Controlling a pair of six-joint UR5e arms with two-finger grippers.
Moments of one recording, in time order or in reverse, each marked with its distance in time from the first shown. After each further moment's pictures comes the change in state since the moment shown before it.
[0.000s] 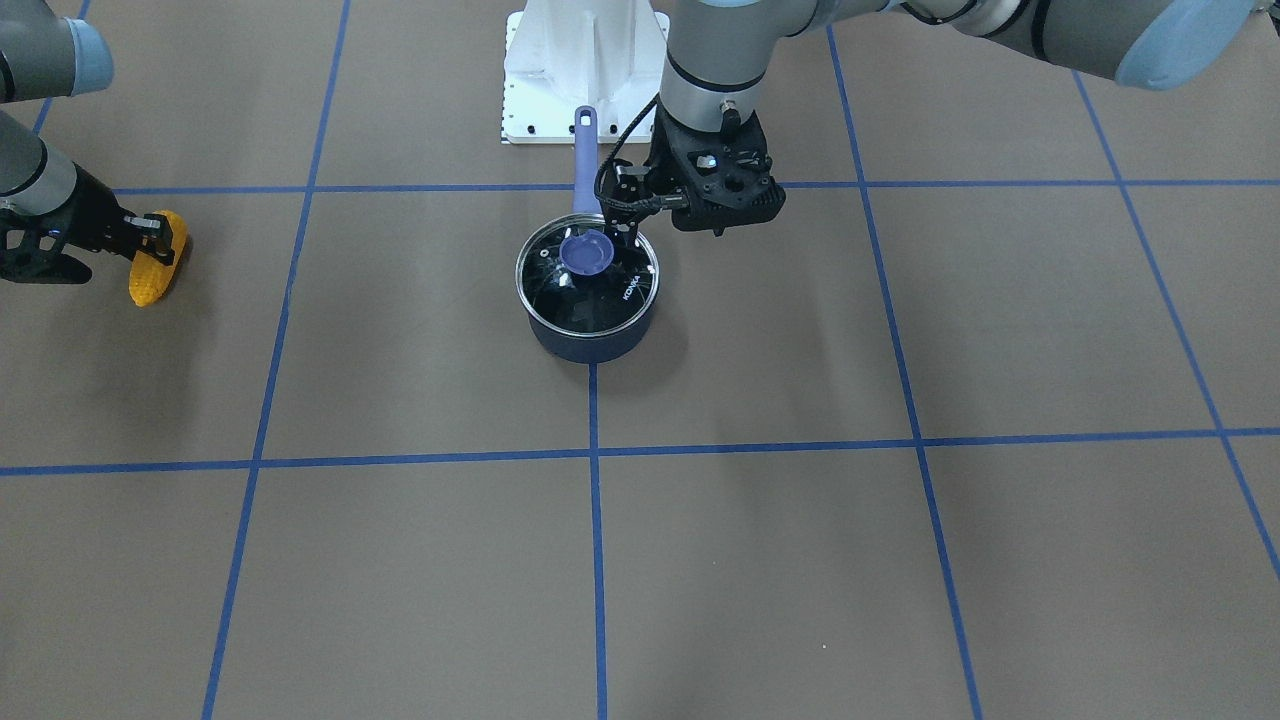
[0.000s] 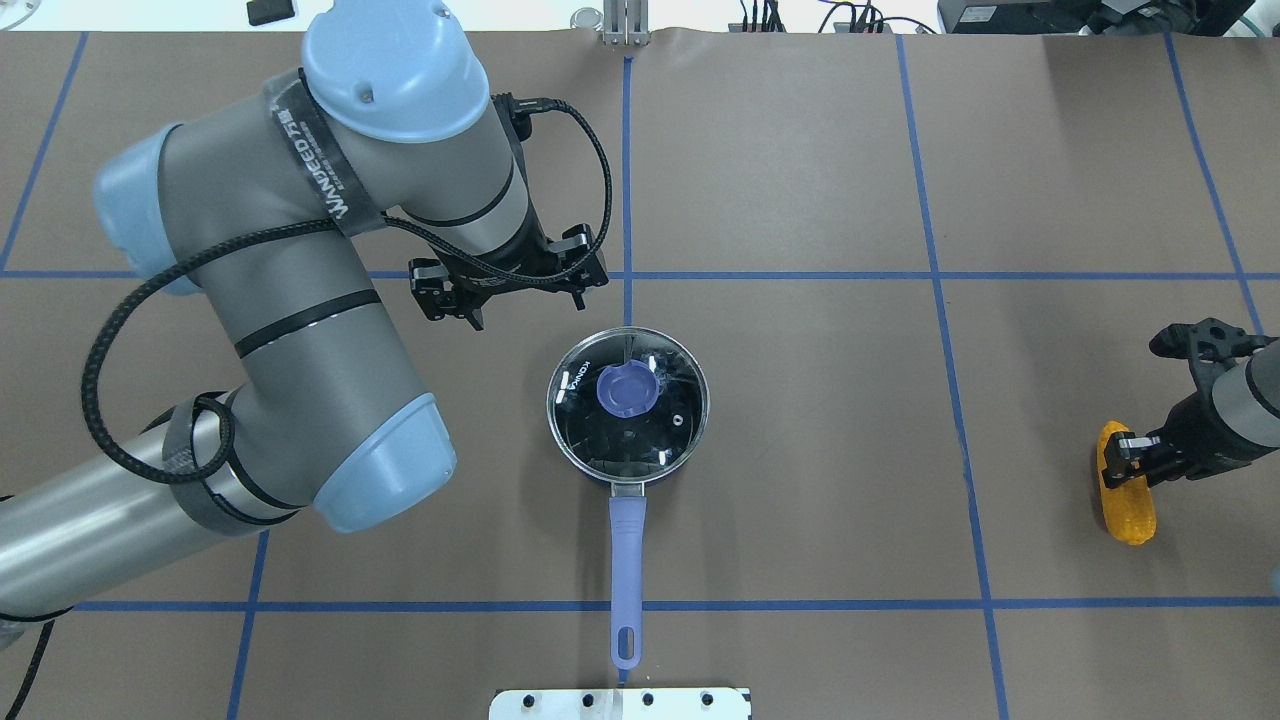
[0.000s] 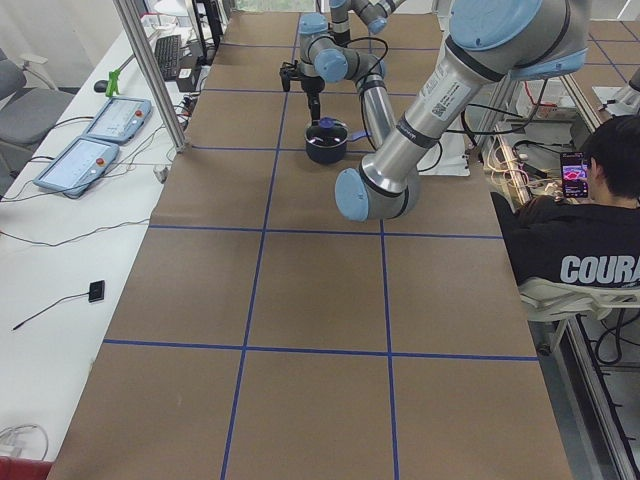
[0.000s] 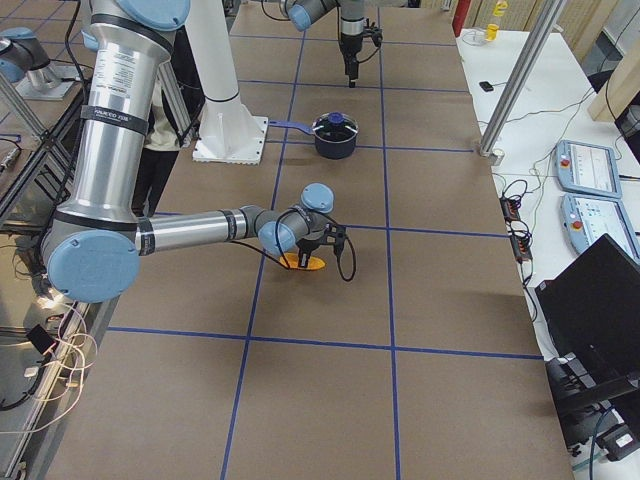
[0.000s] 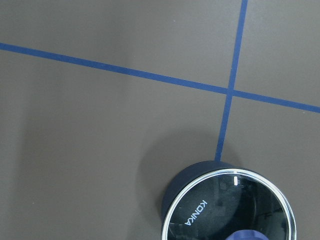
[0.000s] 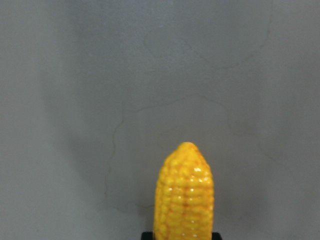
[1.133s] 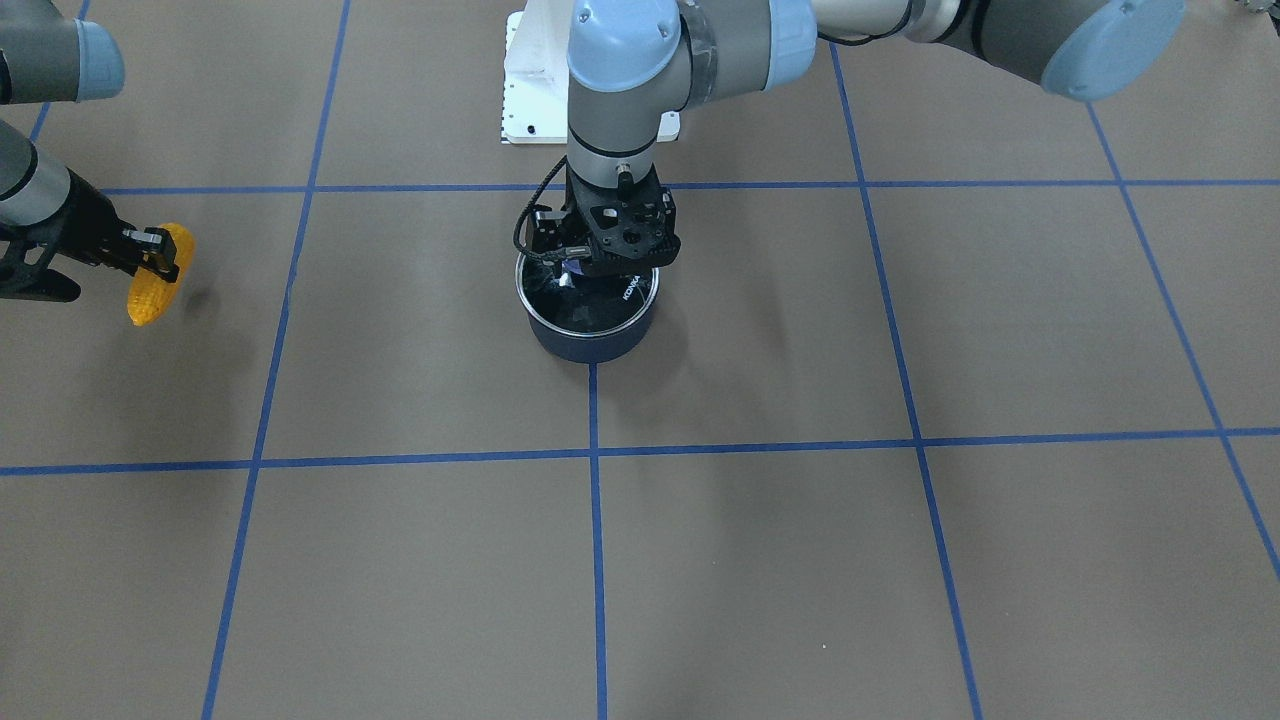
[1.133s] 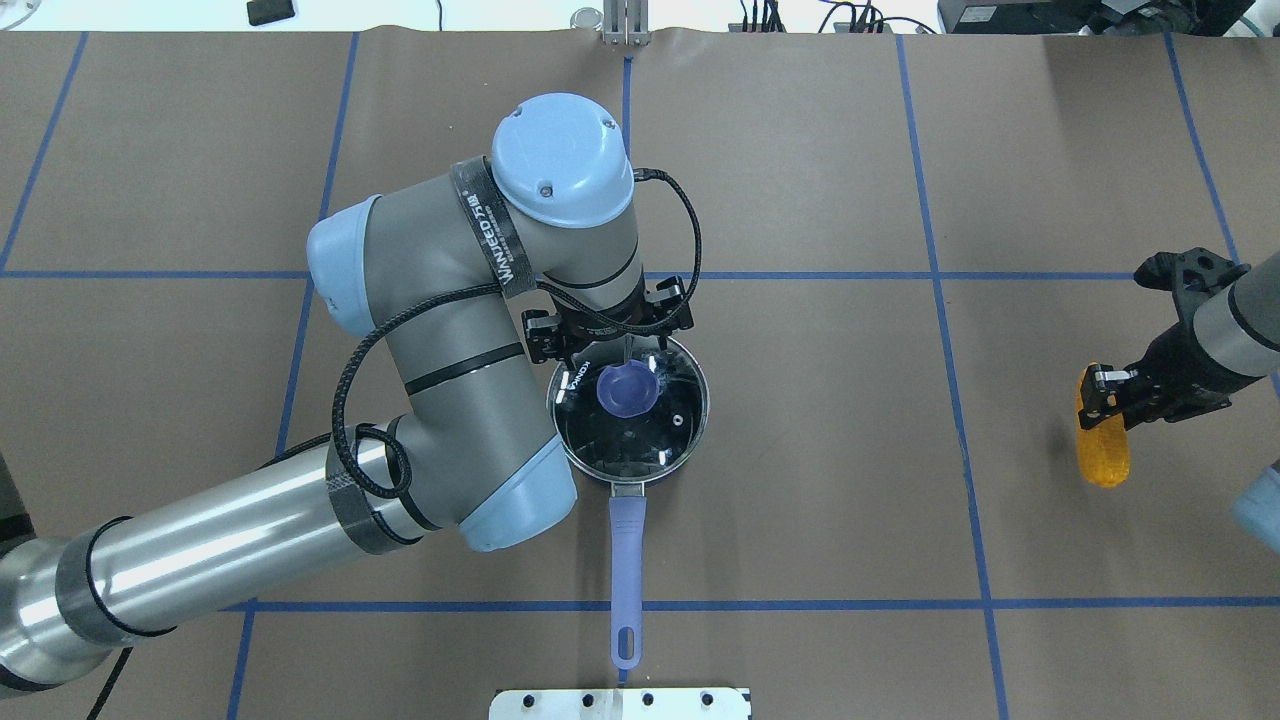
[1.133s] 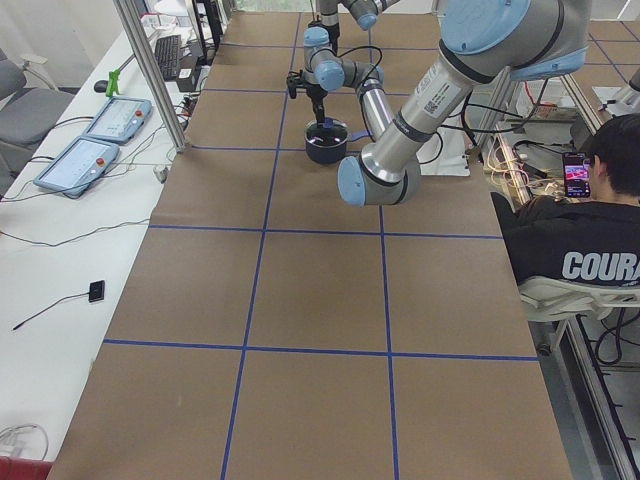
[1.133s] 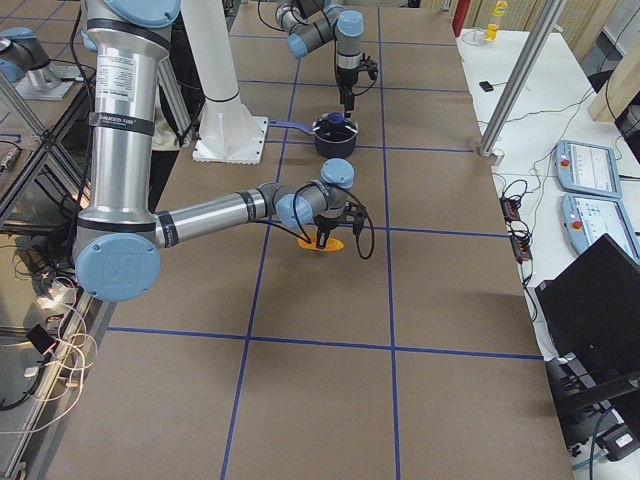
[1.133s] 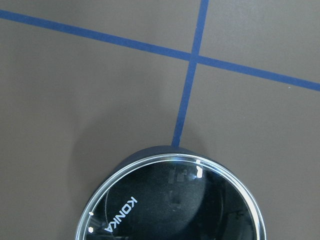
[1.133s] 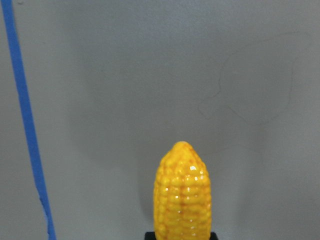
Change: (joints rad) left arm 0.097 -0.090 0.229 -0.162 0.040 -0.093; right arm 0.081 0.124 0.061 -0.205 0.027 -0.018
